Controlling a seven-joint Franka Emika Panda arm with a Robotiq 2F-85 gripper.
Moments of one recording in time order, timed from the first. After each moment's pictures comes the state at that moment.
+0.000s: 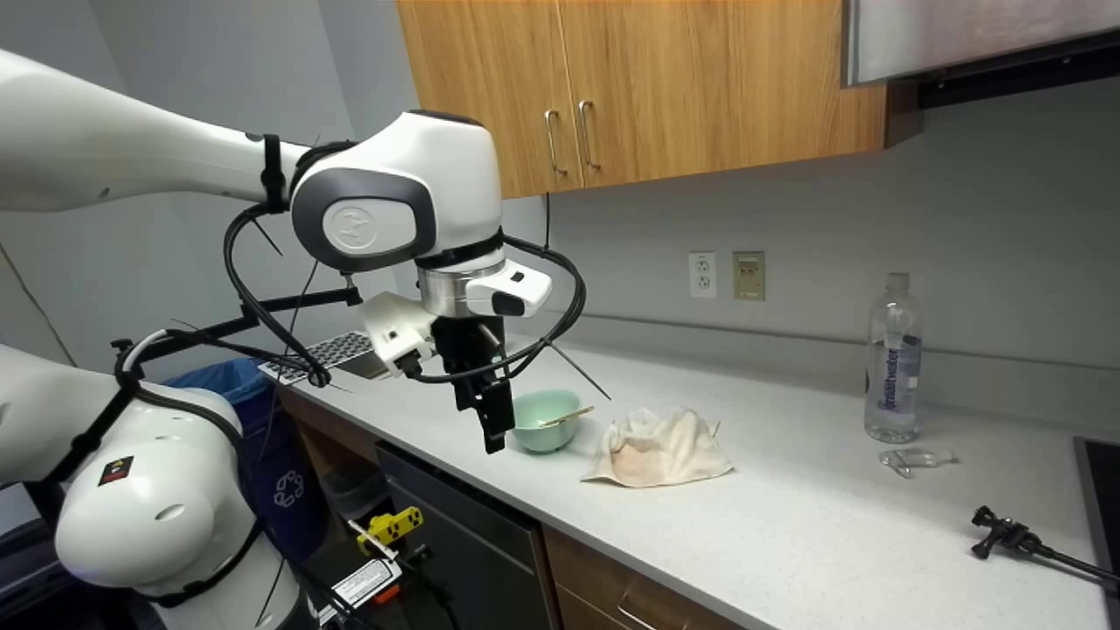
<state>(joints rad) -0.10 -0.75 -0.27 -2.72 -0.01 1.90 -0.19</state>
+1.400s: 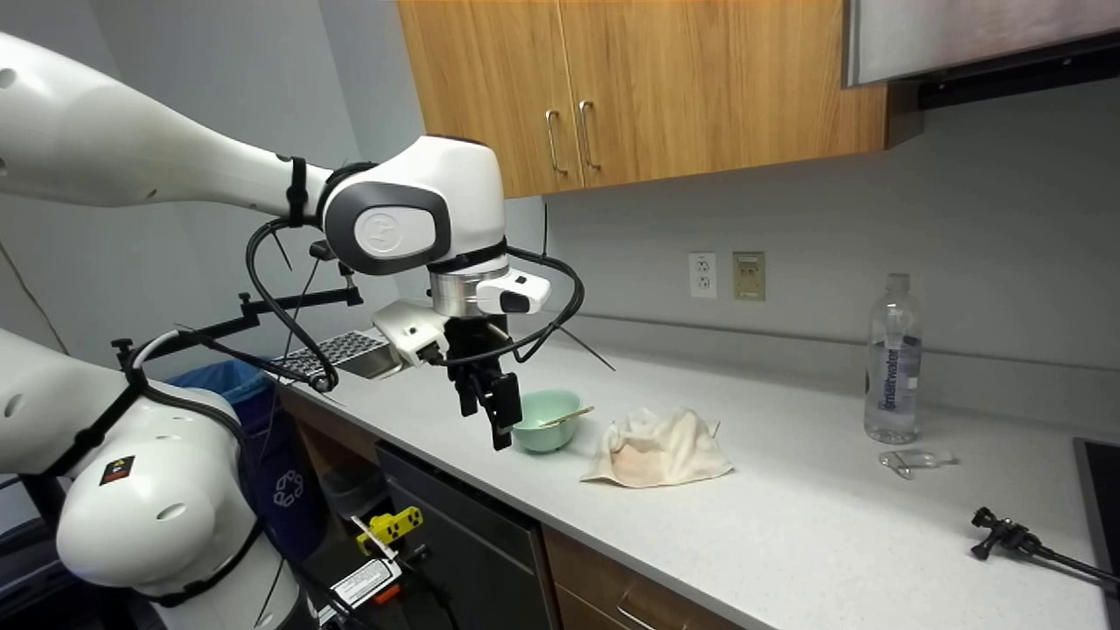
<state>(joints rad) -0.09 -0.68 -0.14 -2.73 0.00 1.97 -0.18</state>
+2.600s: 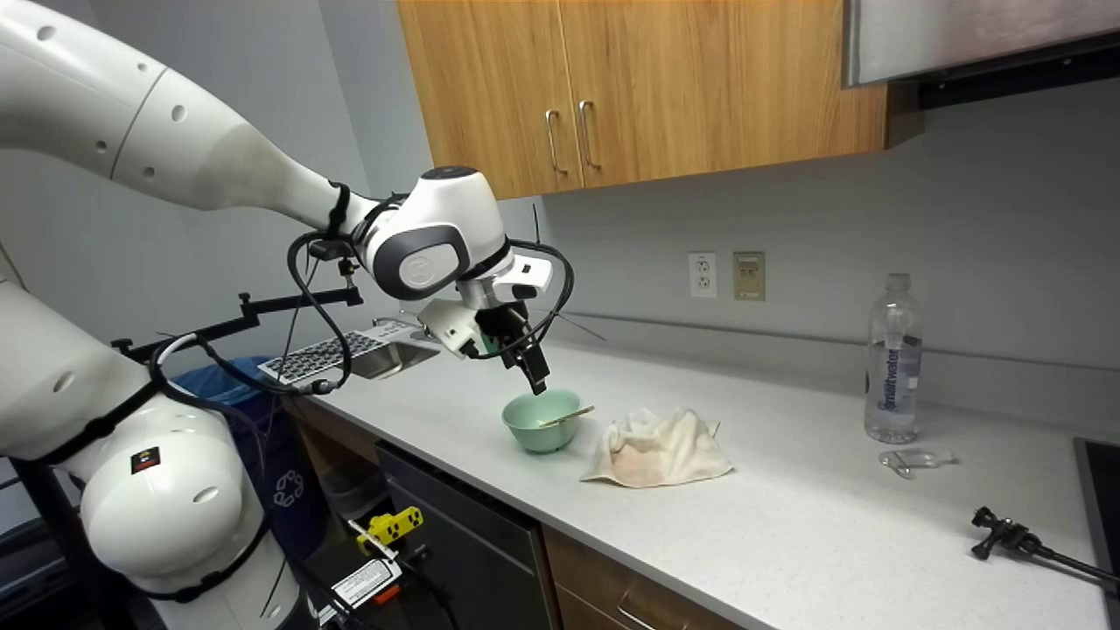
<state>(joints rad) 0.09 -0.46 0.00 -2.71 0.26 2.50 -0.04</state>
